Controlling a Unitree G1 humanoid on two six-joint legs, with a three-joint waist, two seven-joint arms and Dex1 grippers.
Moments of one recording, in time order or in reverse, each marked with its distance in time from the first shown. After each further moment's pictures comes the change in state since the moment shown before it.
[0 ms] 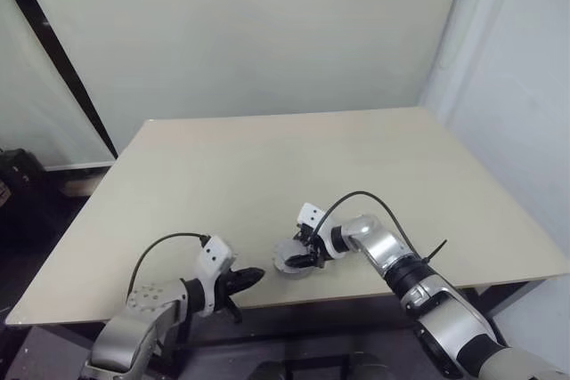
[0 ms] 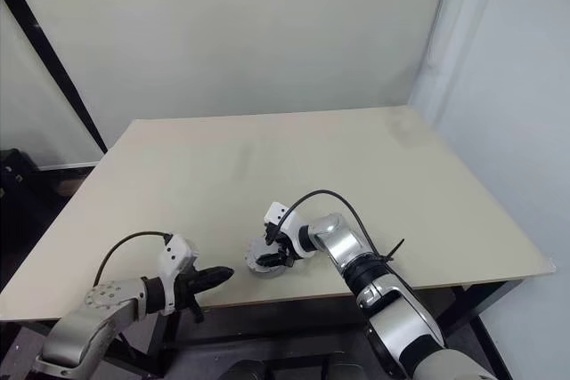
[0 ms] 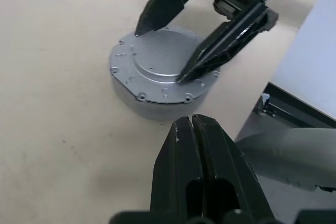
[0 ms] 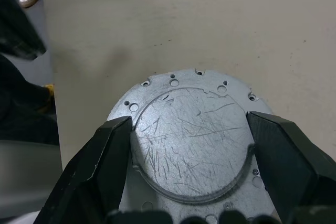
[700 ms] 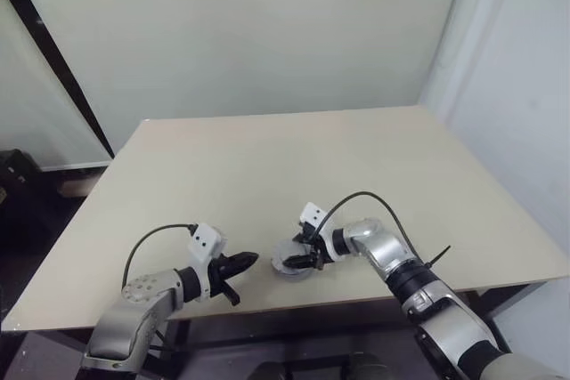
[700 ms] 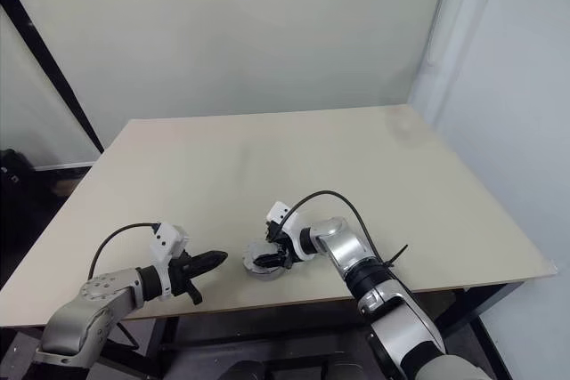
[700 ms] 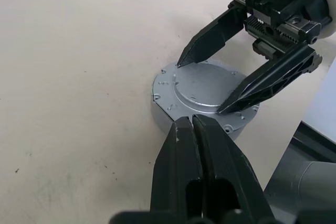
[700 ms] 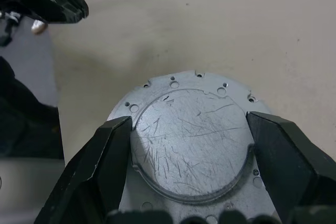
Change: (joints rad) left arm -0.044 -0.032 0.055 0.042 -0.036 0.010 0.023; right arm 0.046 -0.001 -0.042 -0.050 0.055 0.023 0.004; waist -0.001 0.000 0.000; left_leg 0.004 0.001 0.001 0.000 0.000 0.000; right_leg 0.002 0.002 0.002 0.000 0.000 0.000
